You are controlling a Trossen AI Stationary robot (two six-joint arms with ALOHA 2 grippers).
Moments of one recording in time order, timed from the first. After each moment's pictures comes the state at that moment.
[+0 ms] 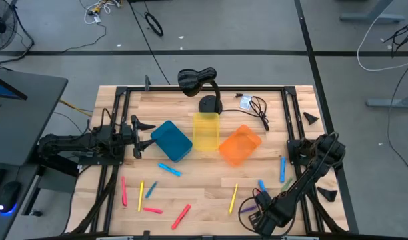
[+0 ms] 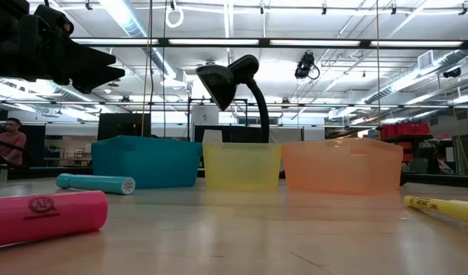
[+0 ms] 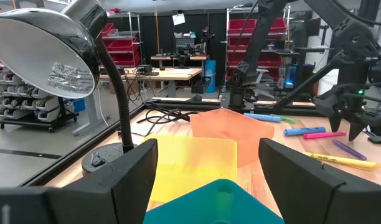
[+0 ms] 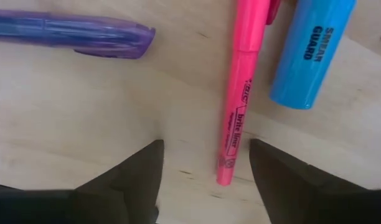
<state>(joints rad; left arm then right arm) 0.00 0.01 0.01 0.06 -0.21 0.01 0.91 1.93 1.17 -0.76 -0.15 2.06</state>
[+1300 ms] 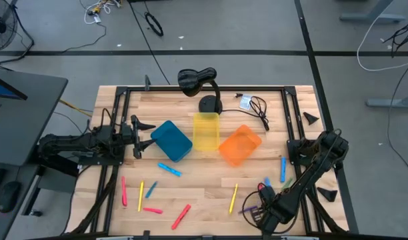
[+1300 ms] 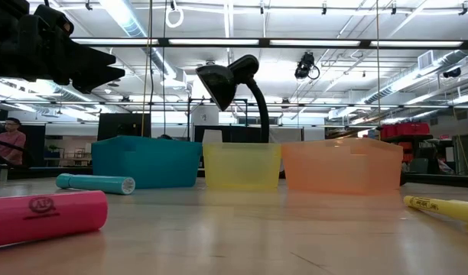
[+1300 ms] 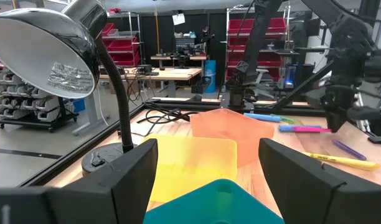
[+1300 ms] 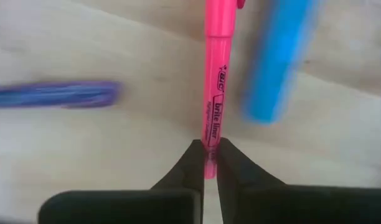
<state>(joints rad) 0.00 0.01 0.01 0.06 -0.21 0.01 0.91 1.84 1.16 -0.85 -0.10 2.18</state>
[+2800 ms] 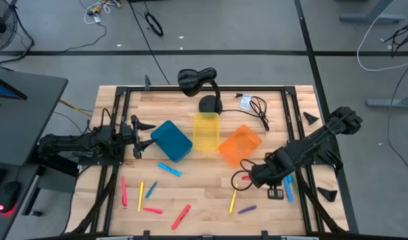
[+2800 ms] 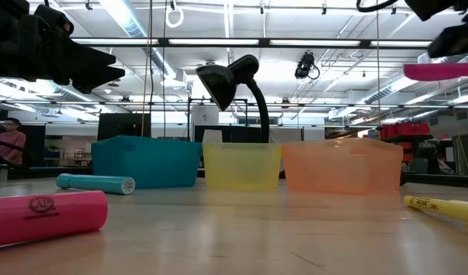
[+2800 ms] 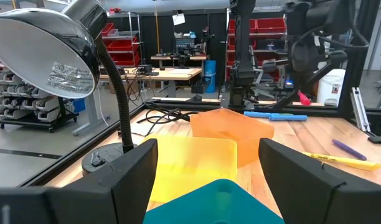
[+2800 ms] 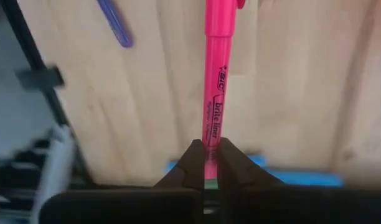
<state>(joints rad) 0.00 0.01 0.01 0.06 -0.21 0.01 0.53 1.48 1.16 -1.24 -0.22 0.57</state>
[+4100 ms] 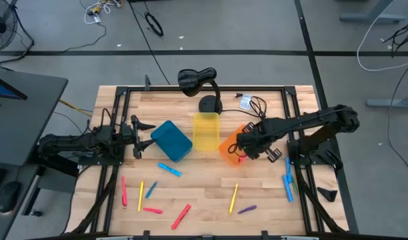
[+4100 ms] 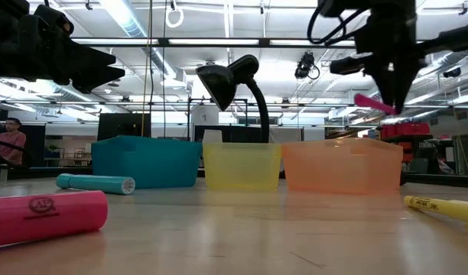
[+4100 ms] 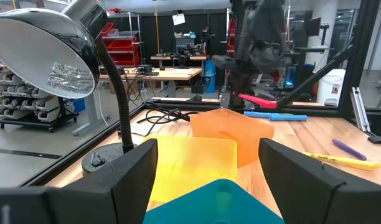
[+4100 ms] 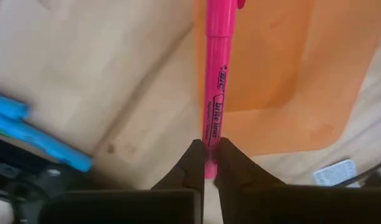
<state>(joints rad) 0.00 0.01 0.01 0.06 -0.21 0.01 0.10 1.50 1.16 -1.32 0.14 -0.59</state>
